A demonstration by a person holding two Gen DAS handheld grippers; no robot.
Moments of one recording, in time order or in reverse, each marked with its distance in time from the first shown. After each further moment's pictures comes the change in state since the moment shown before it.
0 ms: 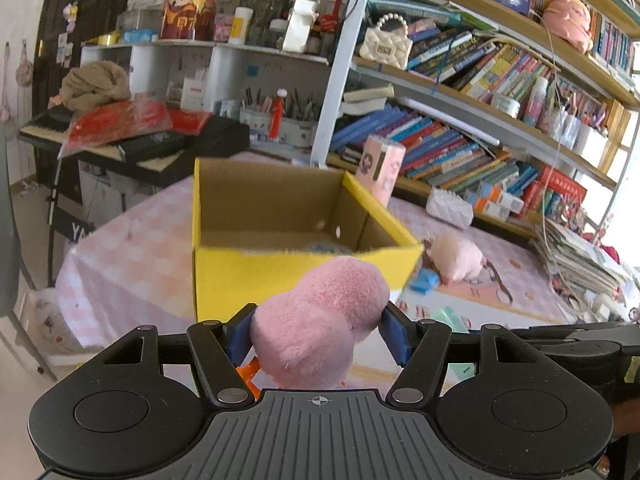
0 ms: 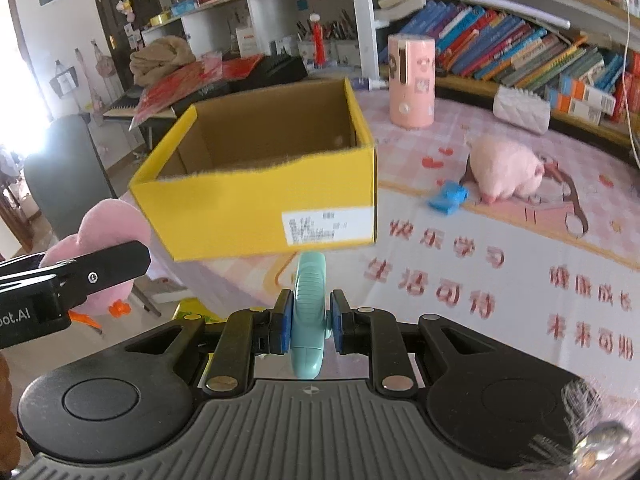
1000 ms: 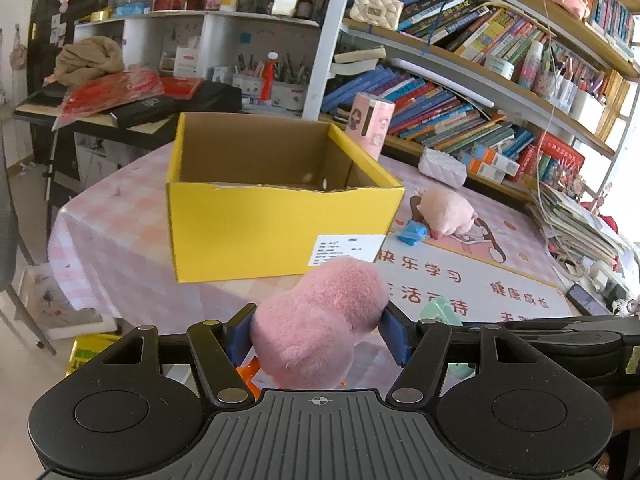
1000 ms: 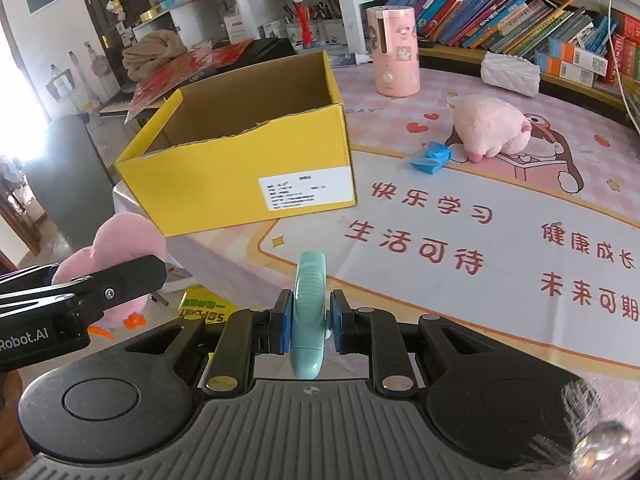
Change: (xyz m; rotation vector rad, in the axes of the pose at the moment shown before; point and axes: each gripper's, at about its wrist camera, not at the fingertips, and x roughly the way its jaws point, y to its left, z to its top) left arm -0.003 -0.022 -0.036 0.006 0.102 0.001; right arm -0.005 -0.021 -0.032 0.058 0.065 0.027
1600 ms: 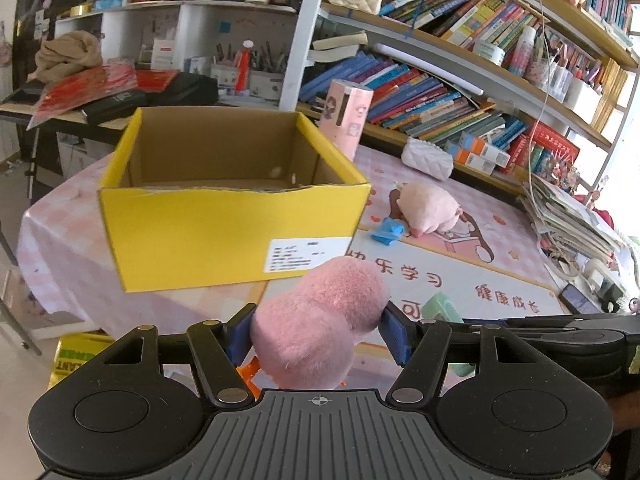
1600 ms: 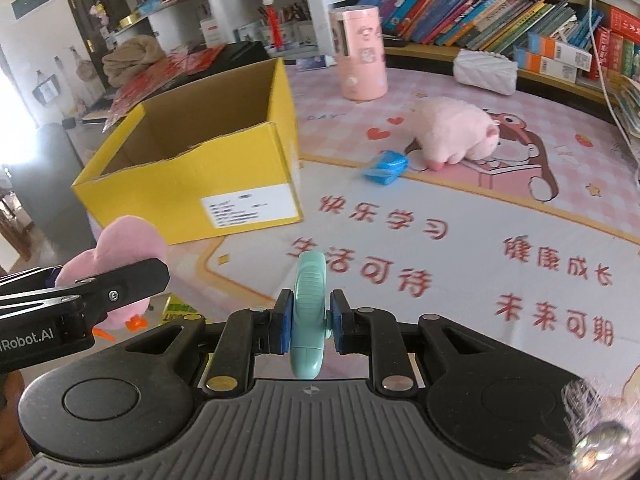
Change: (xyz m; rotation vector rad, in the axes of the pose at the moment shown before) left arm 0.033 -0.034 0.011 0.011 0.034 -0.025; right arm 0.003 -0.046 0.017 0.020 0.008 -0.023
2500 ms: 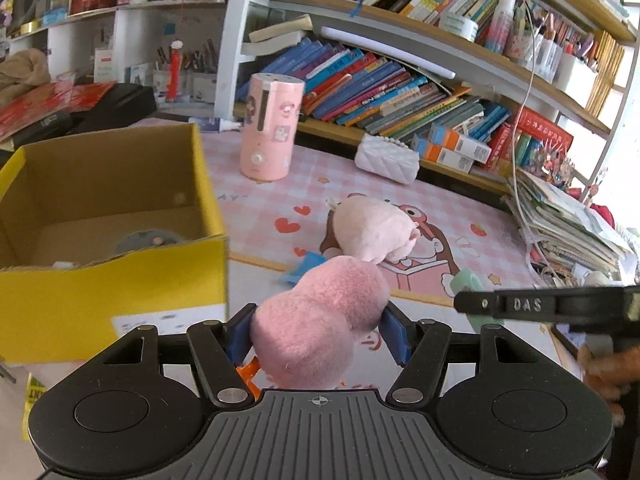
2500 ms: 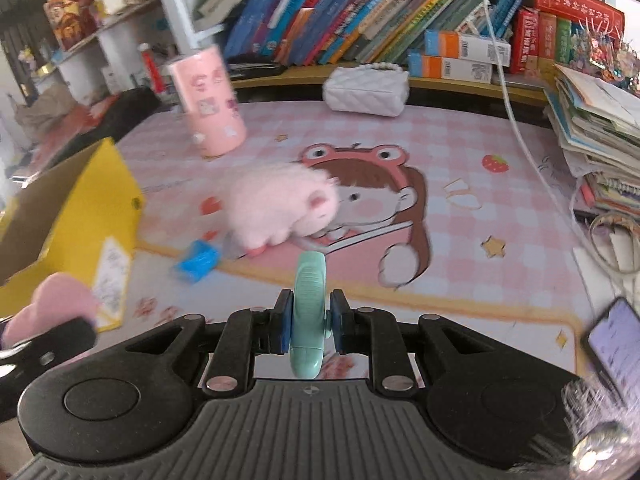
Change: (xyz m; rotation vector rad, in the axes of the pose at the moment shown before) left arm 0.096 -0.098 0.043 0.048 0.014 -0.028; right arm 0.020 -0.161 0.072 0.118 -0.036 -0.114
